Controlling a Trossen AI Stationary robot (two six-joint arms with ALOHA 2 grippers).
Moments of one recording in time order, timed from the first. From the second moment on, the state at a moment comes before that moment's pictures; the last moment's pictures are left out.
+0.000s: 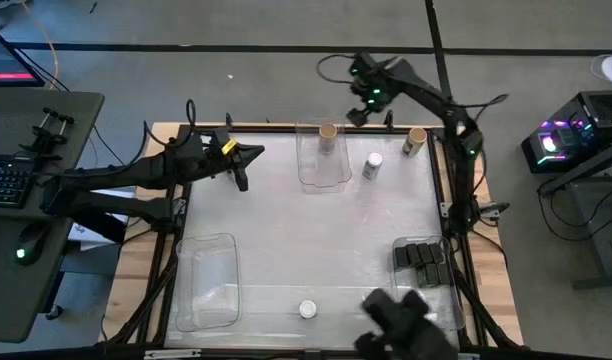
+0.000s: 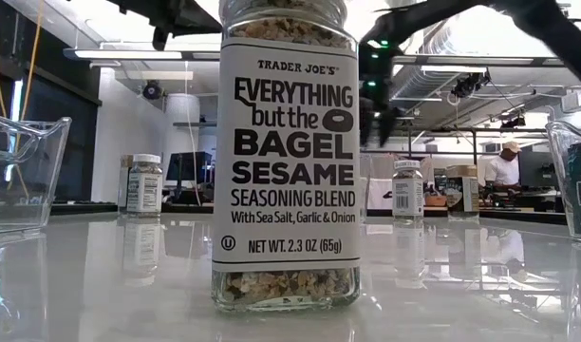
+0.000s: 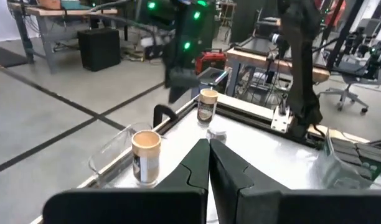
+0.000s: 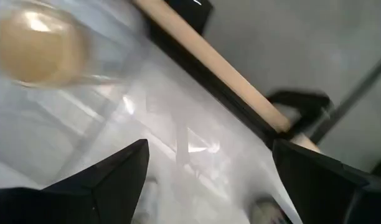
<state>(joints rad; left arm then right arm) 0.20 0.90 0.78 -0.05 -0.27 -0.14 -0.81 2.02 2.01 -1.32 0.08 0.01</state>
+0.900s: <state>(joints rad) 0.25 0.88 0.78 -0.08 -0.18 -0.26 -1.10 1.66 1.36 -1.13 0.14 0.18</state>
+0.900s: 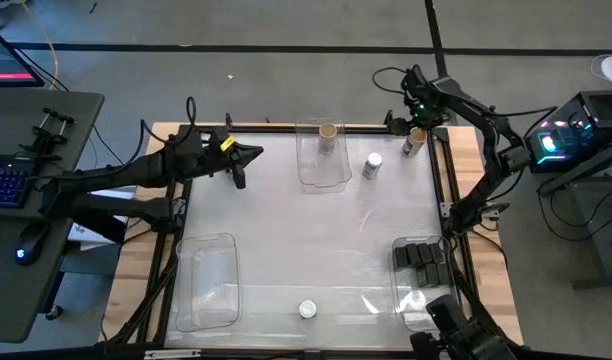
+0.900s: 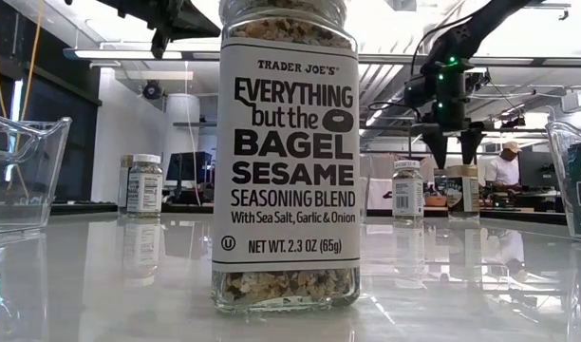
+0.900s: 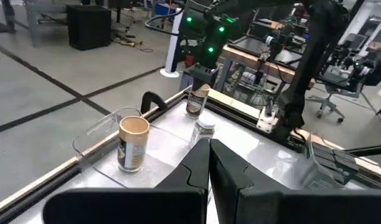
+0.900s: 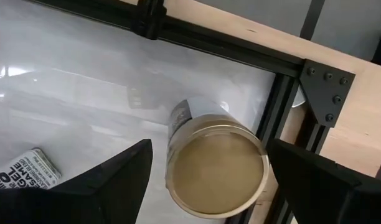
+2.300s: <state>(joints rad) 0.25 0.88 0.78 -0.09 -0.08 -0.34 -1.11 1.78 1.36 -1.21 0.09 0.13</state>
